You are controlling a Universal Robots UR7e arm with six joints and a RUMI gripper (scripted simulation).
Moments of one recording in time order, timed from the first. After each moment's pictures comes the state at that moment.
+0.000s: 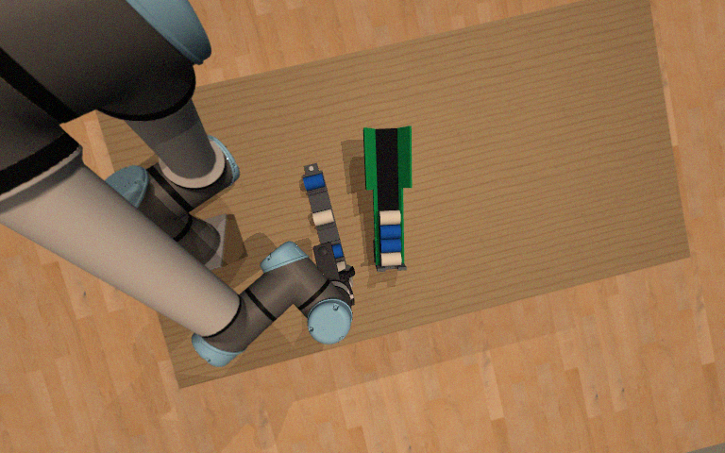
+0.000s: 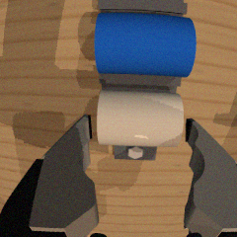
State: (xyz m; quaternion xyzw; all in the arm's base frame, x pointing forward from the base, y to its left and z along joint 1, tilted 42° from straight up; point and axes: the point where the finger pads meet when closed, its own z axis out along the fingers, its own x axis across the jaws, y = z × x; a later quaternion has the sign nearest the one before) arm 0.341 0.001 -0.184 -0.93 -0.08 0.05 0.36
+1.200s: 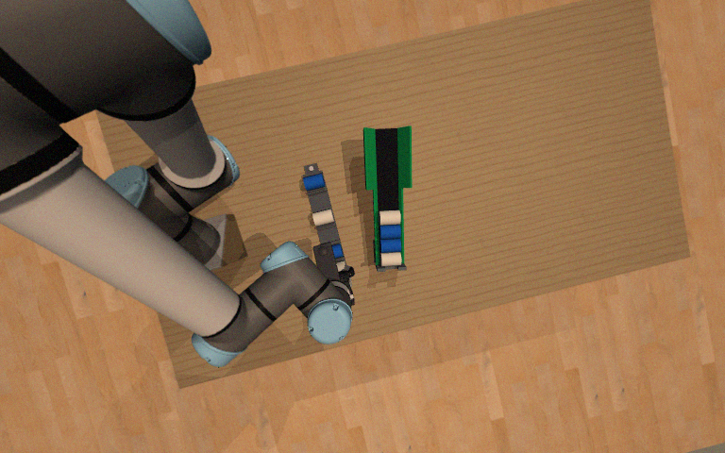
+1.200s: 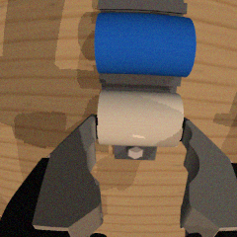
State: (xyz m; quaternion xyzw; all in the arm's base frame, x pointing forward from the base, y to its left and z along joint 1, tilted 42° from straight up) arm 0.341 0.001 -0.184 -0.93 -0.08 0.05 0.36
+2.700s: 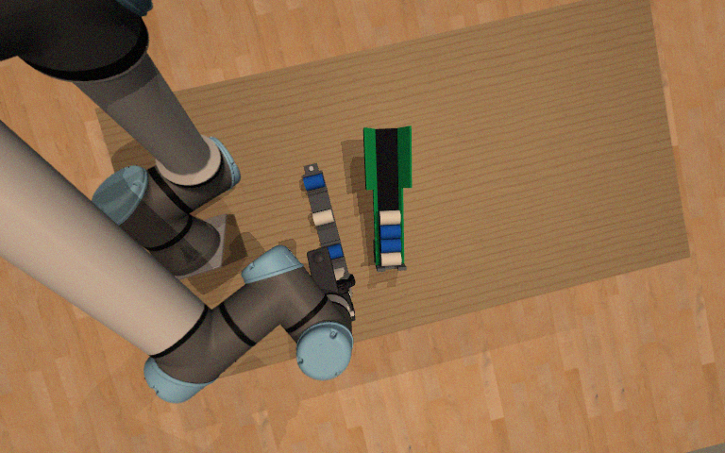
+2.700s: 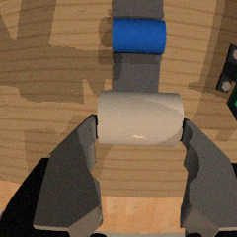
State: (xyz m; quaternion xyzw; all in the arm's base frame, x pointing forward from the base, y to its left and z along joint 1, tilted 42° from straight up) arm 0.355 -0.062 -0.110 -0.93 -0.08 0.05 0.36
